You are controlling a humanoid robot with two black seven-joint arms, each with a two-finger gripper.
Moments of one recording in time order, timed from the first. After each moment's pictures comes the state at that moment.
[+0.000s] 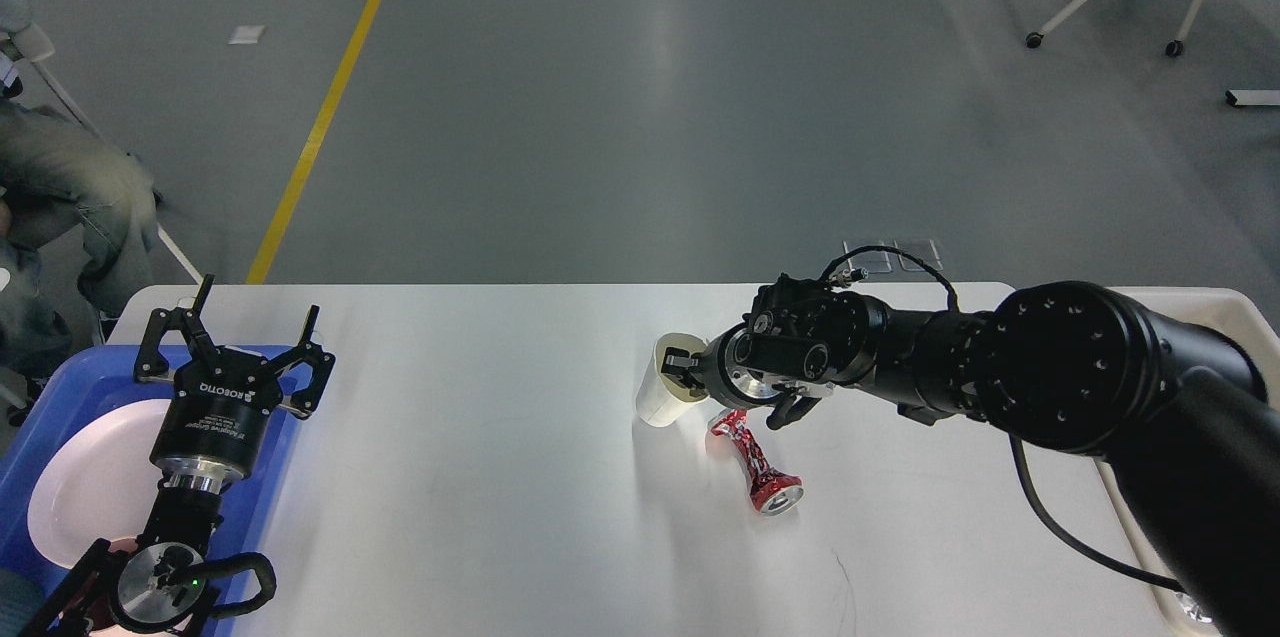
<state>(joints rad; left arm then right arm) -0.13 0.18 -1.43 -0.95 0.15 -0.58 -0.22 1.39 0.17 -0.90 0.73 0.11 0.19 -0.24</state>
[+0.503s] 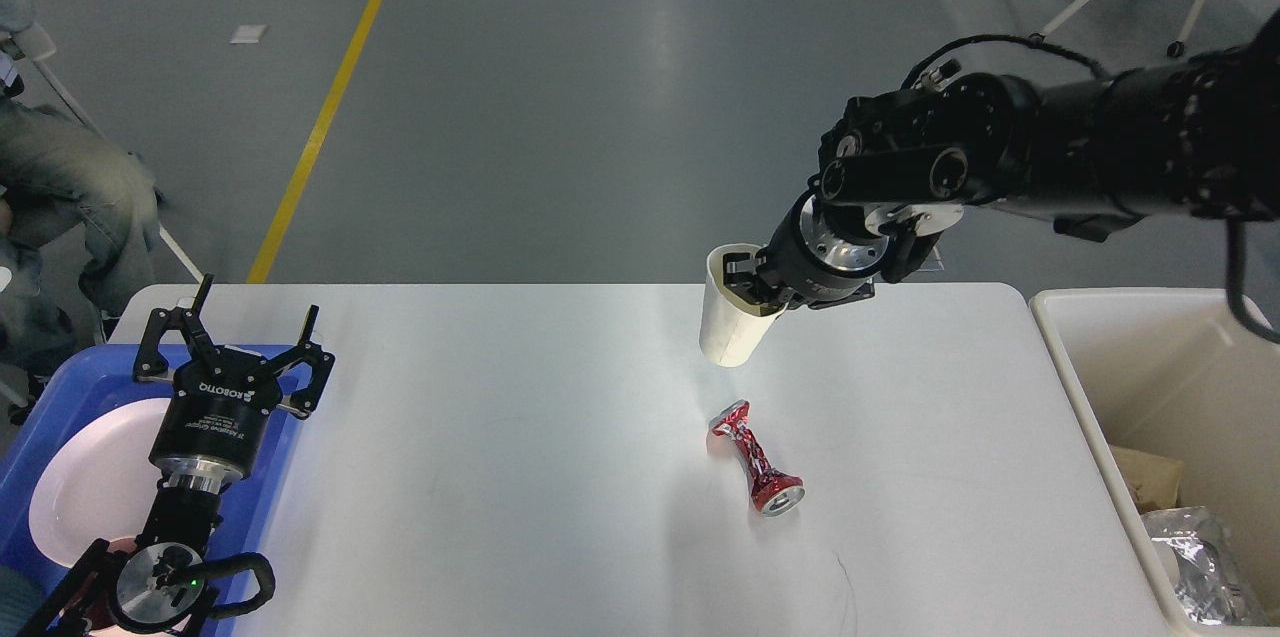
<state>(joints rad) -0.13 0.18 -1.43 -0.95 0.15 -0.58 -0.22 2.02 -0.05 -1.07 1.24 0.13 0.45 -0.24</state>
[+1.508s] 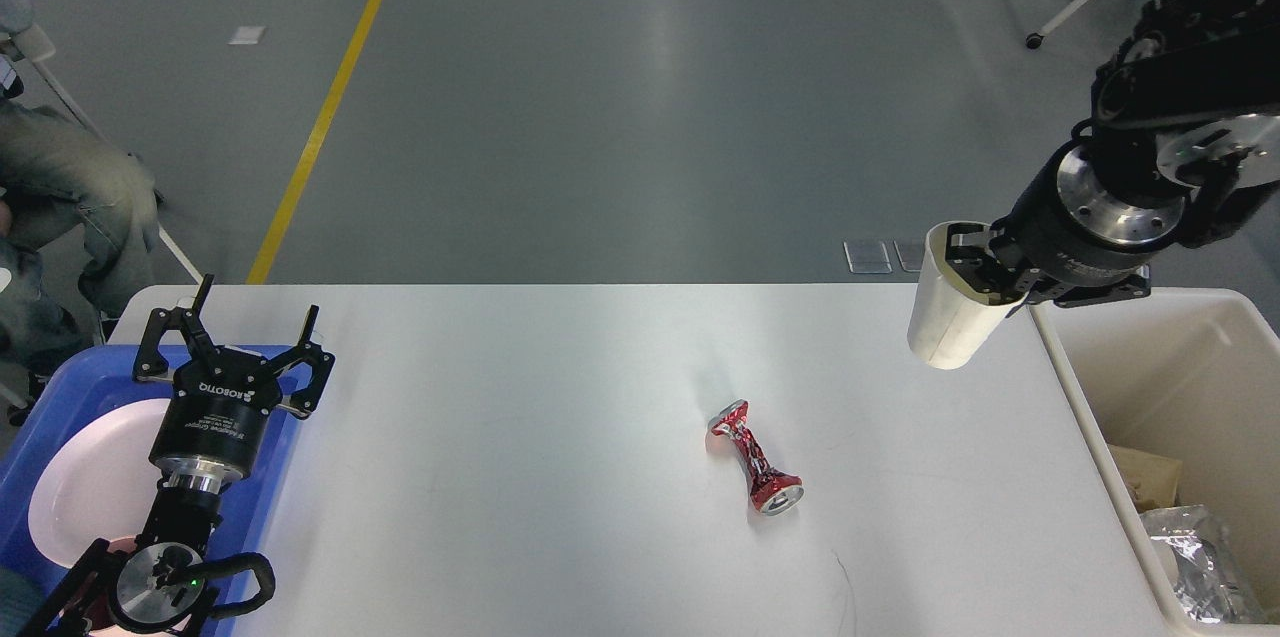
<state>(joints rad) -0.13 0.18 -1.43 -0.95 0.15 -0.58 -0.22 2.33 -0.27 -1.49 1.60 0.25 0.38 -0.24</state>
